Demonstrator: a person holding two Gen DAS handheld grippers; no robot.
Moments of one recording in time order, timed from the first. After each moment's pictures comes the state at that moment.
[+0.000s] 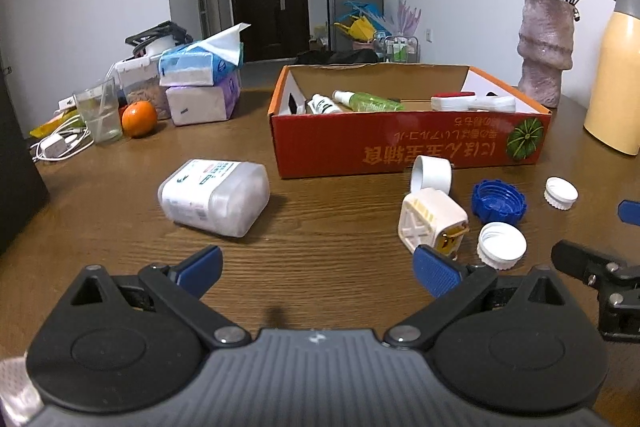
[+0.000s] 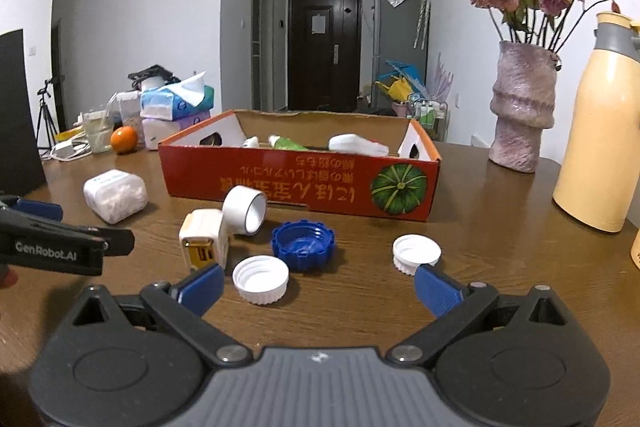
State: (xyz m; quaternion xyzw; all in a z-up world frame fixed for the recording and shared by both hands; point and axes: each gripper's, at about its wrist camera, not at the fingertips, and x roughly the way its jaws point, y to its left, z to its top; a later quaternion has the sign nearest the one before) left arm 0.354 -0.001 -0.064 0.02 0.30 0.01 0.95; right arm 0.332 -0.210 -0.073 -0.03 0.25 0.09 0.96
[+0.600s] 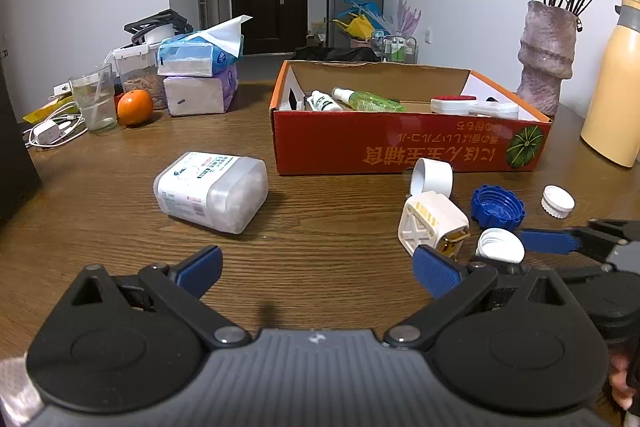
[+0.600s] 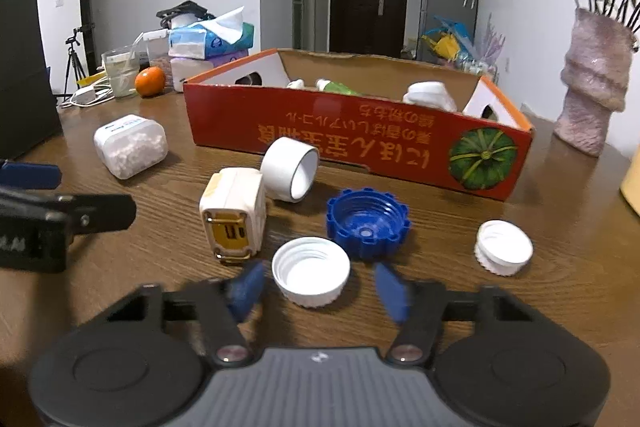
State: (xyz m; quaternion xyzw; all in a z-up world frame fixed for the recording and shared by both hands) left arm 0.358 0.005 -0.064 0.00 0.30 0.00 0.95; right arm 0.391 -0.175 -0.096 -0.05 0.32 0.16 0.93
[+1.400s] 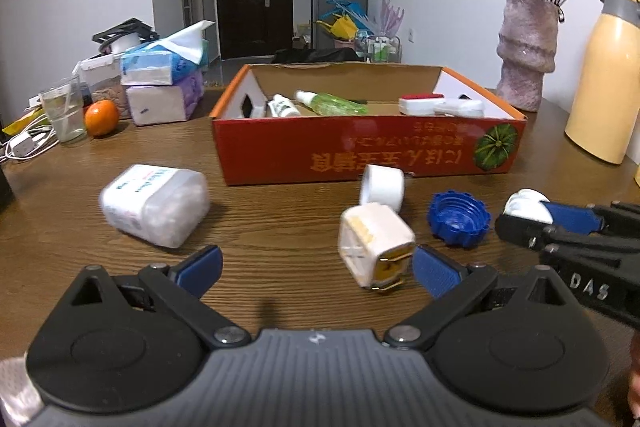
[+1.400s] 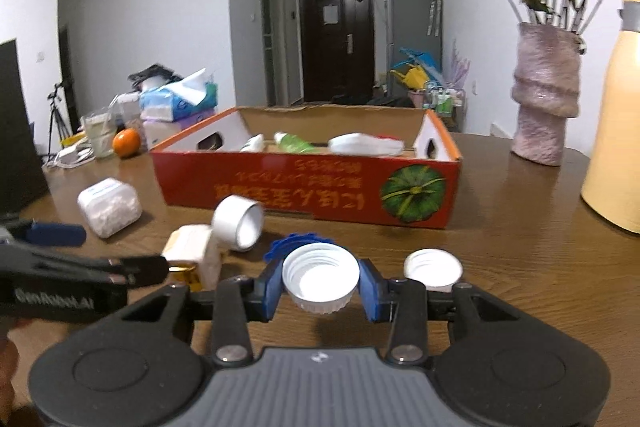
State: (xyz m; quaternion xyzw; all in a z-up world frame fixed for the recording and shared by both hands) left arm 0.376 -0.042 -0.069 0.01 0.30 -0.02 0.95; right arm 0.375 -0.225 -0.073 0.00 0.26 0.12 0.96
